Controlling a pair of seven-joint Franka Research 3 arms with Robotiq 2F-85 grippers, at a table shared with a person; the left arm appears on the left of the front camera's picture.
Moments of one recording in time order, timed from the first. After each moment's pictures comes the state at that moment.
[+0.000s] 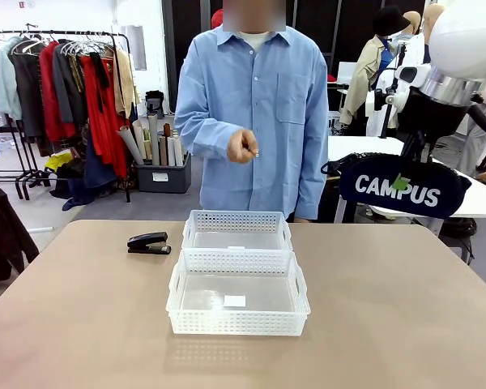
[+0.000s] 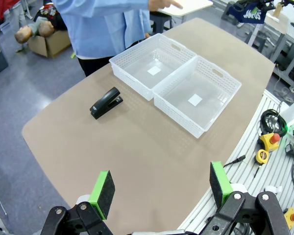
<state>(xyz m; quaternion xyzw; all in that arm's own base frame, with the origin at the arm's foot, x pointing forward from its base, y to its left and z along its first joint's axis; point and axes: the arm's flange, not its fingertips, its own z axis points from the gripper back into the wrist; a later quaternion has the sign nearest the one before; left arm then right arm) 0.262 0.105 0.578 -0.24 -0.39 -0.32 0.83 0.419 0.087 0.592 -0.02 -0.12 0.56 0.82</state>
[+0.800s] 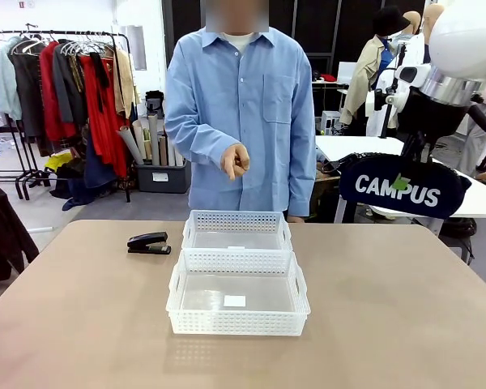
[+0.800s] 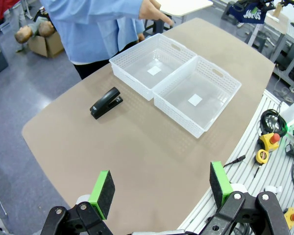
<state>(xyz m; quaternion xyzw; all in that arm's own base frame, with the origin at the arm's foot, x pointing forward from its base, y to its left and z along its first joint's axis) 0.262 0.105 0.578 -0.24 -0.39 -0.32 0.83 0.419 0.087 0.592 -0.02 -0.12 0.56 0.82</state>
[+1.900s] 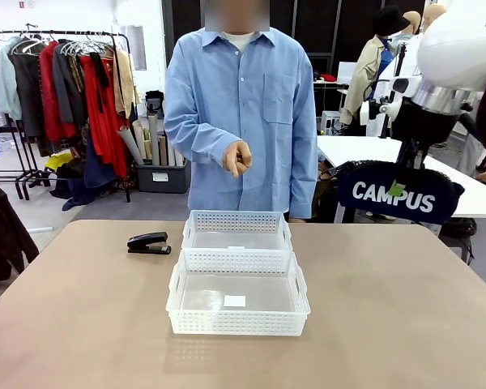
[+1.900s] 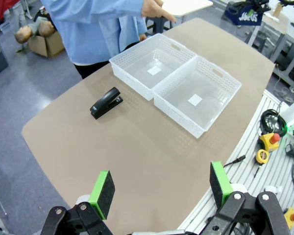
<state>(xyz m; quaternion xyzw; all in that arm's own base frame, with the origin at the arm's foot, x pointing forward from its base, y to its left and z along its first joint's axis) 0.262 0.105 0.578 -0.24 -0.39 -0.32 0.83 0.445 0.088 0.571 -0.01 -0.10 0.55 0.83</state>
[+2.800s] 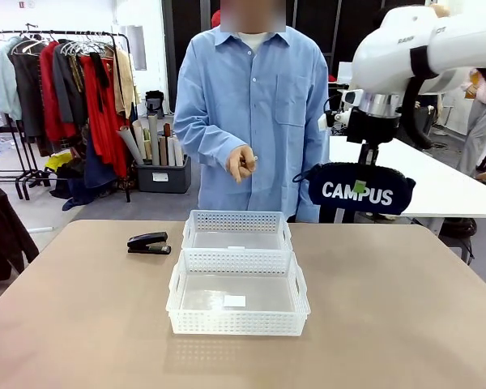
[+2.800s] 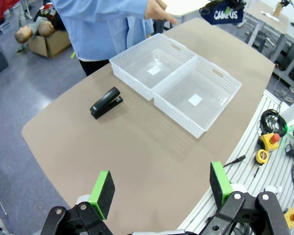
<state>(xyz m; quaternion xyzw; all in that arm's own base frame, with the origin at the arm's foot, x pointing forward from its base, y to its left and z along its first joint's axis) 0.262 0.105 0.578 -0.24 -0.39 -0.32 0.83 0.542 0.134 0.545 0.00 -0.04 0.55 0.84</state>
